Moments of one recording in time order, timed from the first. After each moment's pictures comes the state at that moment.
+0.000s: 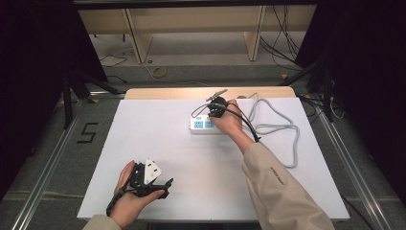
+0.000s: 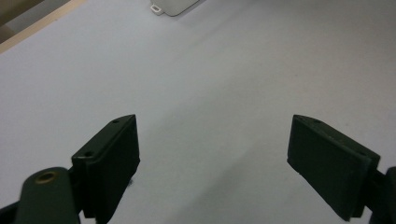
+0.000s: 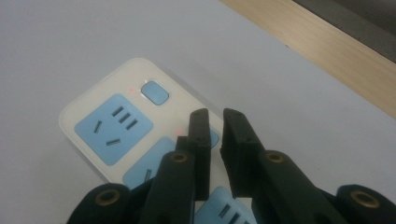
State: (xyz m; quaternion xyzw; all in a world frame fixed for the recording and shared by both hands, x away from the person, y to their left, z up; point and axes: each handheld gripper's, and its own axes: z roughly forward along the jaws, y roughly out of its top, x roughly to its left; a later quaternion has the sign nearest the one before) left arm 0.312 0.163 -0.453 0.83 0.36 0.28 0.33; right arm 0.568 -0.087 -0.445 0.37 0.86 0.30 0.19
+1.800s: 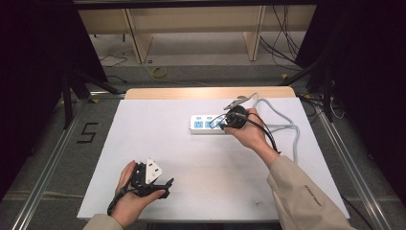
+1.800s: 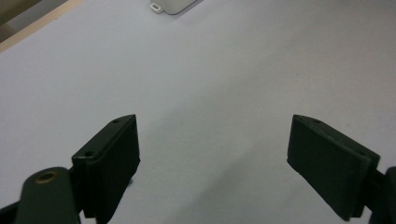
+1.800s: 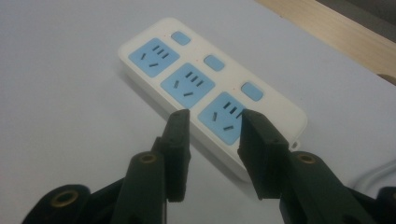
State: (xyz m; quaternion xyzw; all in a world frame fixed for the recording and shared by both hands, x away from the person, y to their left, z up) left arm 0.313 0.161 -0.453 0.83 0.36 0.28 0.32; right arm 0.506 -0.141 -0.422 0.37 0.86 0.32 0.17
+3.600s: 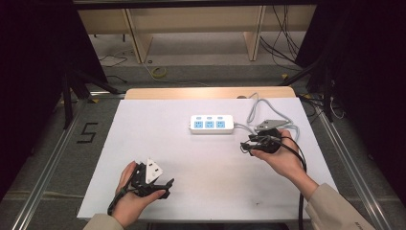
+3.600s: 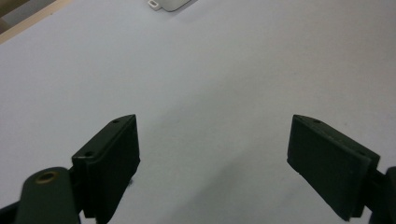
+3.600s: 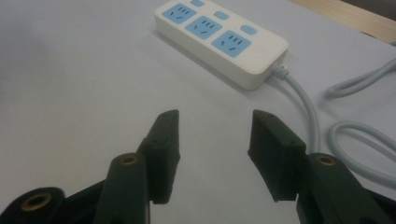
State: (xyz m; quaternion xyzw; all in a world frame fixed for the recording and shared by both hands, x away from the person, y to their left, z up) left arm 0.313 0.161 -0.454 0.83 0.37 0.27 0.32; right arm 0.418 -0.219 -0.416 0.37 0.84 0.37 0.16
